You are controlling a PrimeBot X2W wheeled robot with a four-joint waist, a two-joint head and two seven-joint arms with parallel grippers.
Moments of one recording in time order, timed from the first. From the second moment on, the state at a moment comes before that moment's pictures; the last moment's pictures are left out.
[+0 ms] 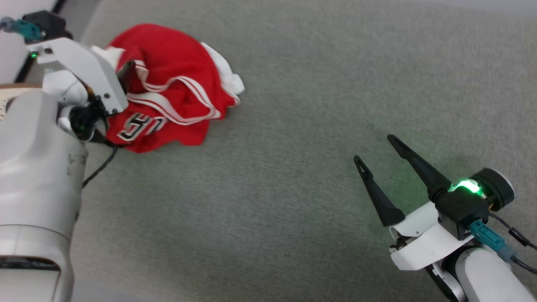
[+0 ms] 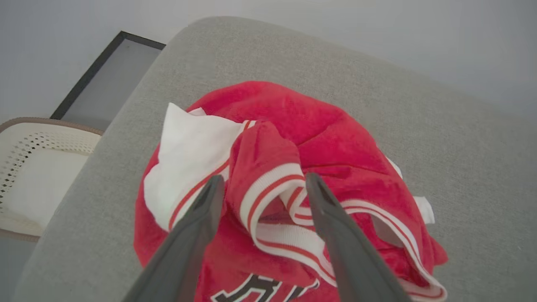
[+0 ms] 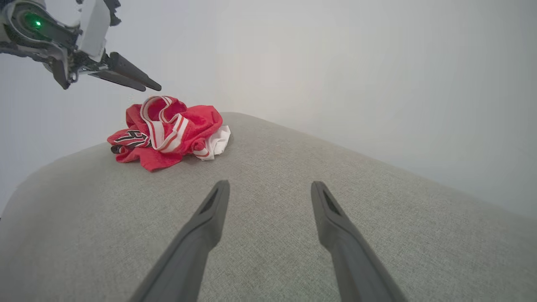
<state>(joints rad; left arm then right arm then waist) -1.14 0.34 -0.22 1.09 -0.61 -0.13 0.32 -0.29 -0.28 0.38 -0.03 0.17 0.13 -0.15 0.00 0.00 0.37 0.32</state>
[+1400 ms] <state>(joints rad) -1.14 0.40 -0.34 1.12 -0.89 -0.13 0.30 -0.33 -0.32 0.41 -0.14 0.17 0.13 -0.07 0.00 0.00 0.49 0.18</state>
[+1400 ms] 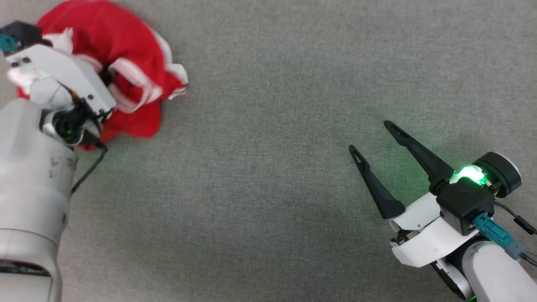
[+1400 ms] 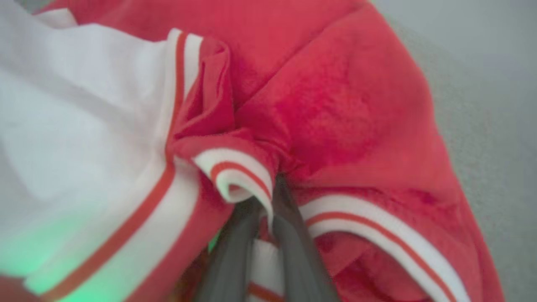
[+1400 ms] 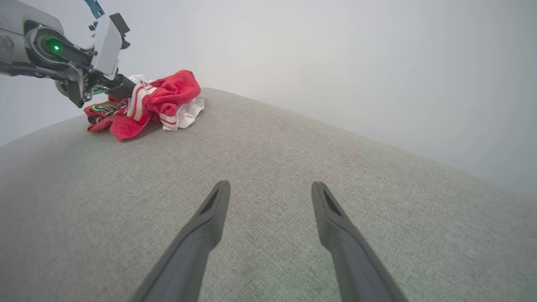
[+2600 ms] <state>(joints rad) -1.17 0.22 -0.94 0.35 -1.32 -0.13 0.27 -0.13 -0.12 0.07 -0.04 0.17 0.13 -0.24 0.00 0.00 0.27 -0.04</state>
